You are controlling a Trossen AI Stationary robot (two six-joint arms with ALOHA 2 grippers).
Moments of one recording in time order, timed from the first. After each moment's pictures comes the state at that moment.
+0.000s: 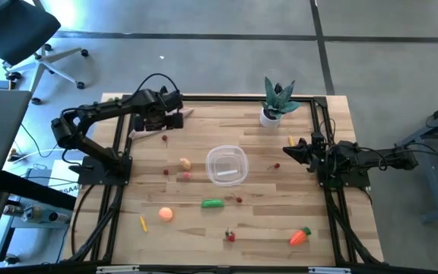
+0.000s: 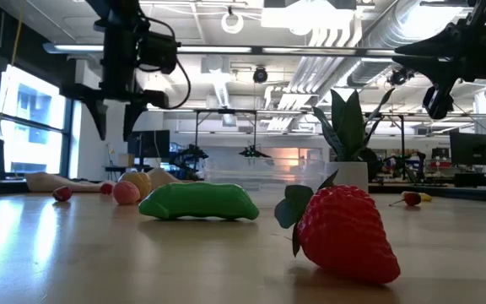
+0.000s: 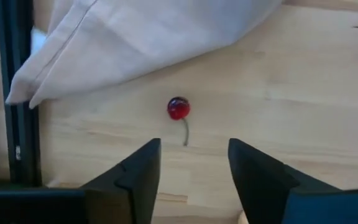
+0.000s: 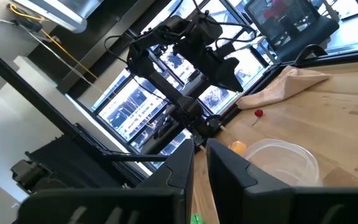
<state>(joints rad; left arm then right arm) 0.69 1.46 1.08 -1.15 -0.15 -1.12 0.09 0.04 0.02 0.17 0.23 0.73</state>
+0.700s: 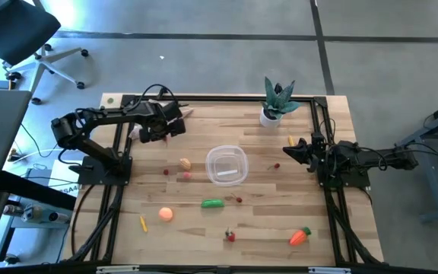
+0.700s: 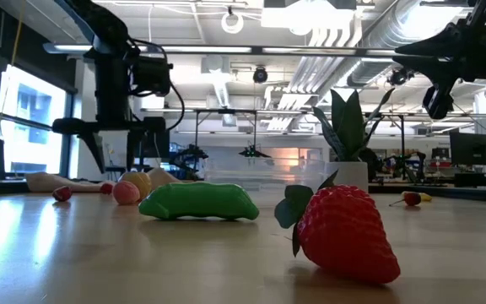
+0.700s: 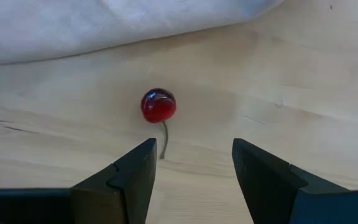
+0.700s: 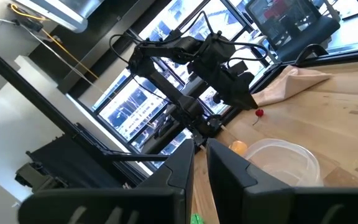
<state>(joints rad) 0.69 1.46 0.84 -0.82 -0.07 -1.24 0.09 0.04 0.02 0.18 0.23 0.73</state>
